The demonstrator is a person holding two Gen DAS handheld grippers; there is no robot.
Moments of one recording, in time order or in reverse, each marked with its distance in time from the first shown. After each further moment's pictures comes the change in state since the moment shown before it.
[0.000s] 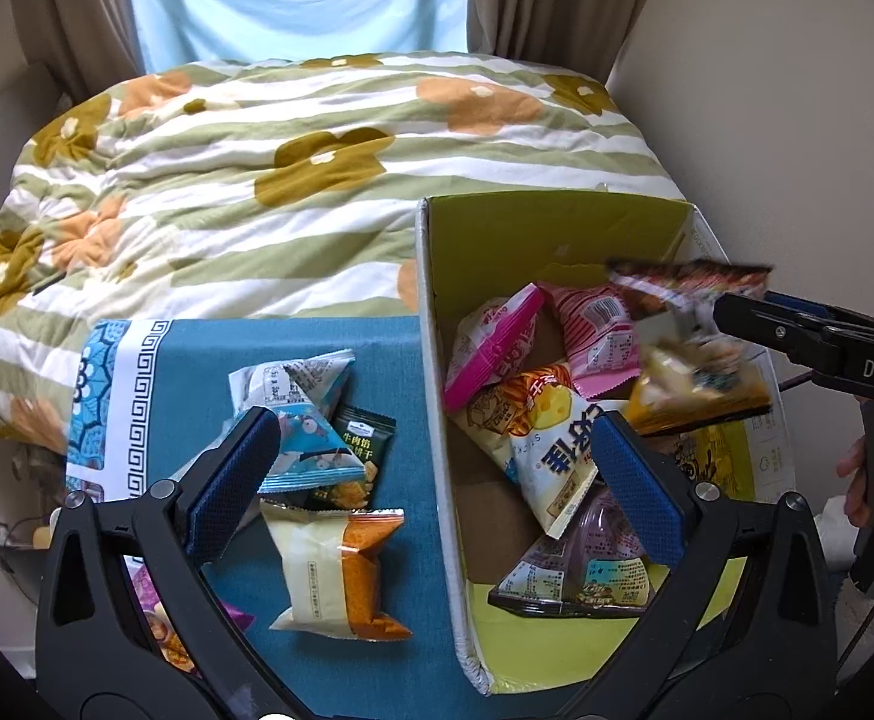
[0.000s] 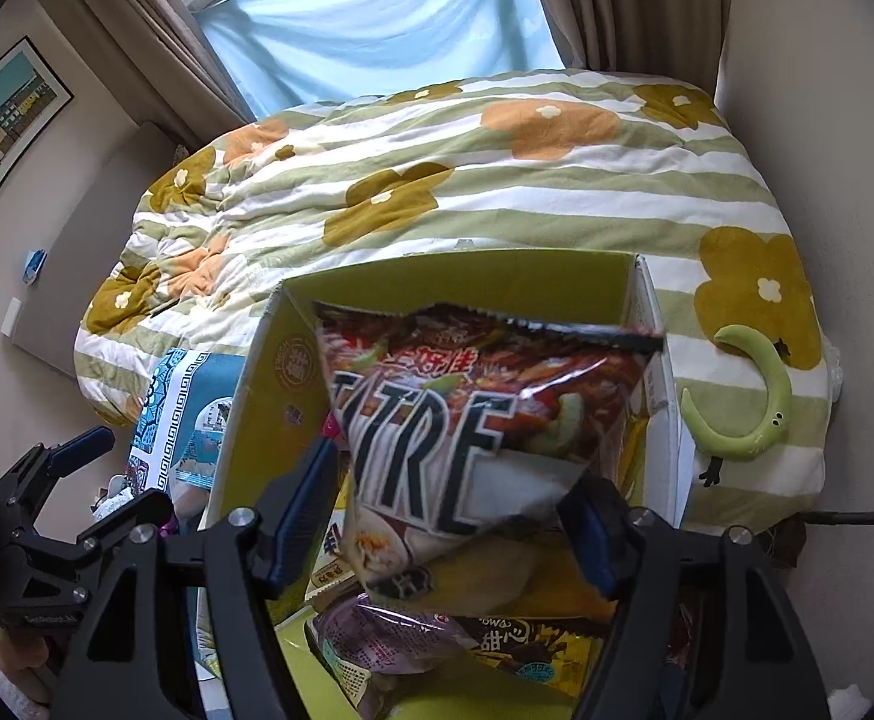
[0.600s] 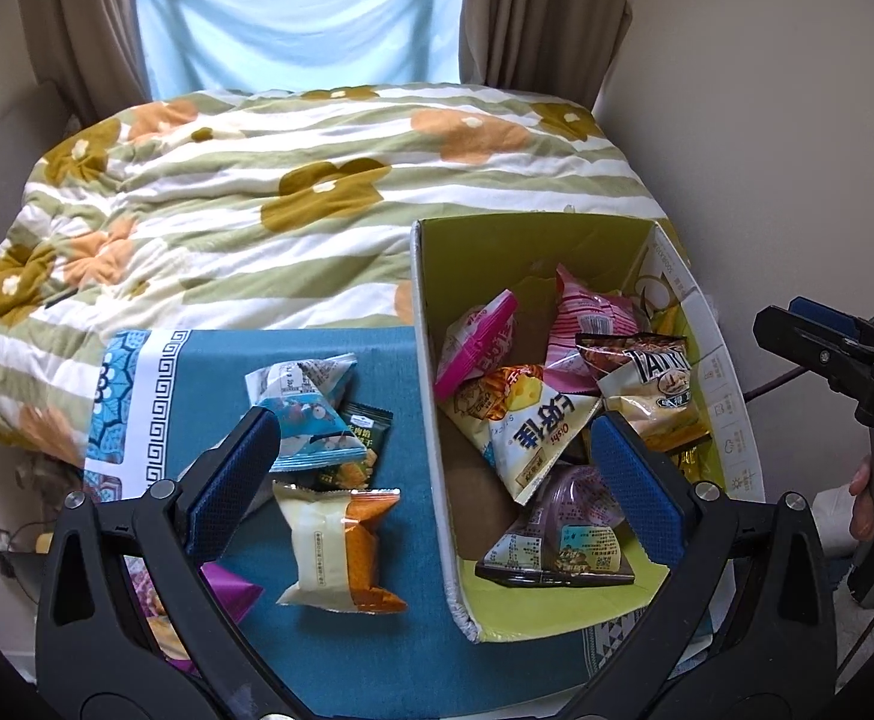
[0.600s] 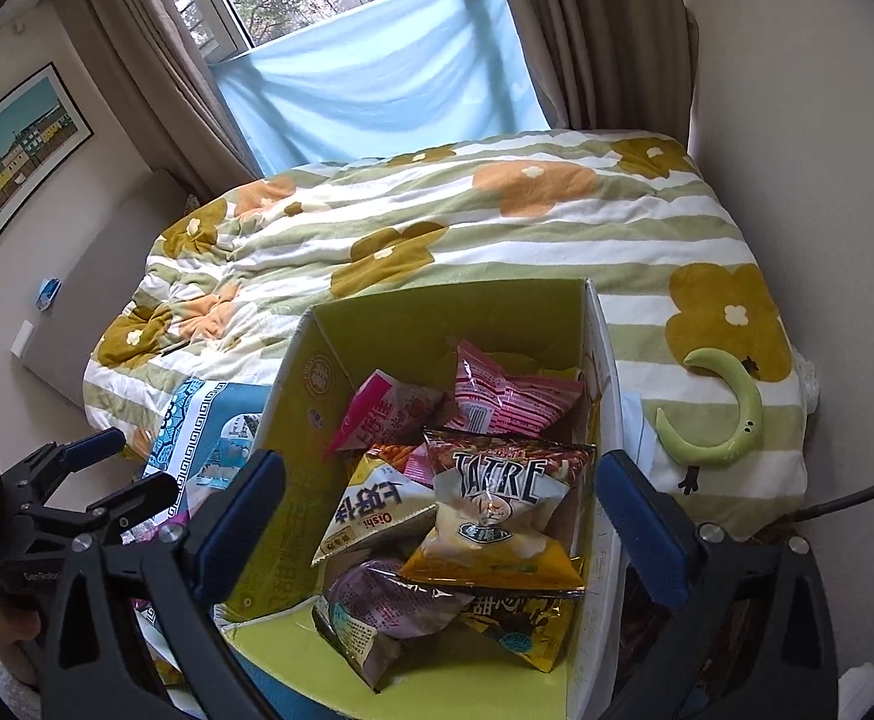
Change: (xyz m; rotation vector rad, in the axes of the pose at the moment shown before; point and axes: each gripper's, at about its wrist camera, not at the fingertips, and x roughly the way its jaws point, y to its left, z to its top) left arm -0.055 -0.007 -0.019 0.008 -0.080 0.006; right arm -0.067 0.011 -0.038 -0.015 -0.167 -0.016
